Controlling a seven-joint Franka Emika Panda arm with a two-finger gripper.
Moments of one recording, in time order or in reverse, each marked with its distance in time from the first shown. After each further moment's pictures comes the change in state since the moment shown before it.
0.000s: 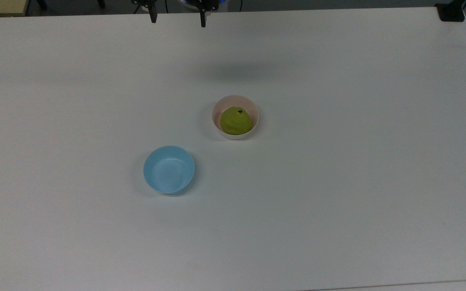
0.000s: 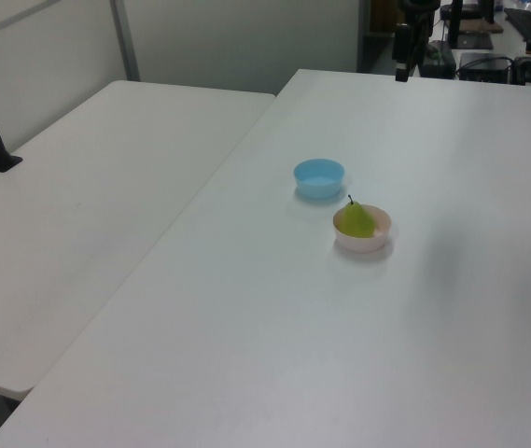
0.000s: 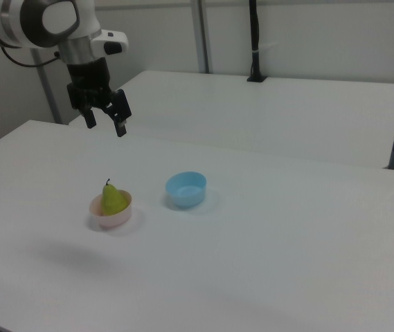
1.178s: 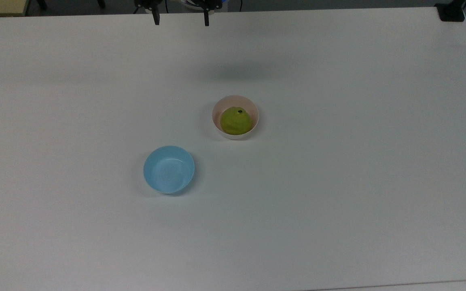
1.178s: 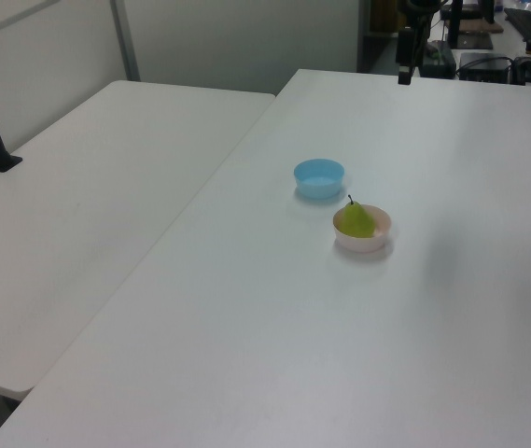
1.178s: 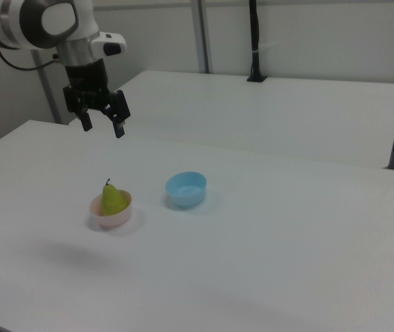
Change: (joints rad) arm 0.005 0.004 0.008 -0.004 0.000 -0.009 -0.077
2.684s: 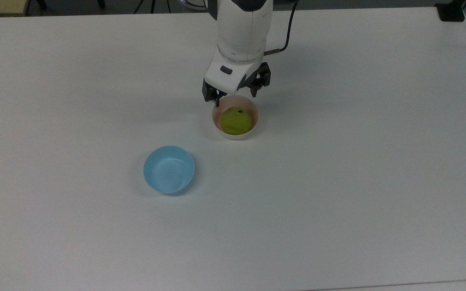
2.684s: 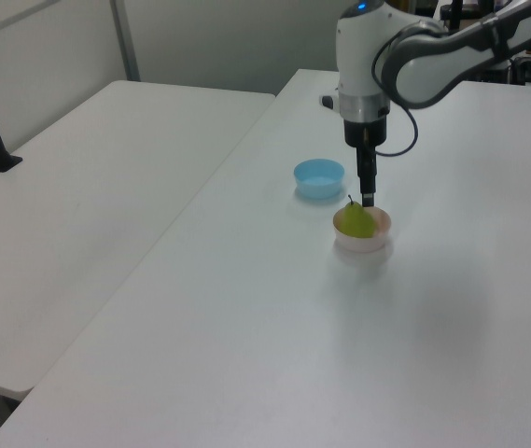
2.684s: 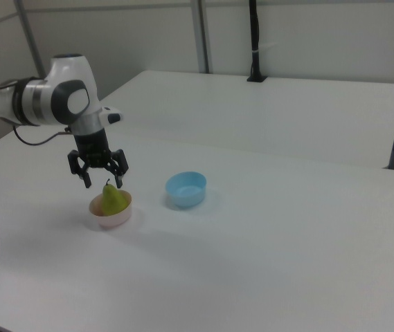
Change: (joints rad) arm 0.153 0.275 0.024 -0.140 -0.036 0.337 -0.128
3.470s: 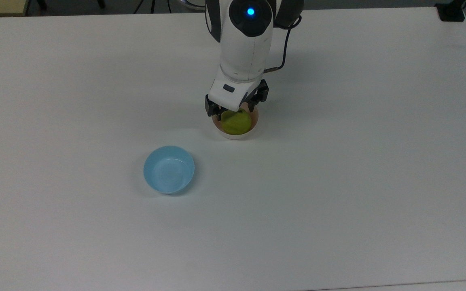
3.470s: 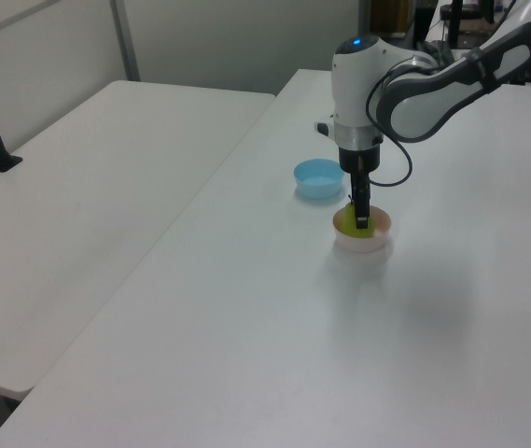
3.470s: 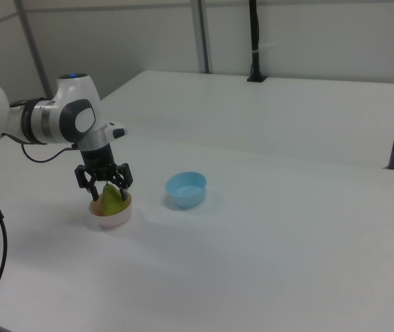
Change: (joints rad) arm 0.005 0.066 0.000 -0.034 -0.023 0.115 -0.002
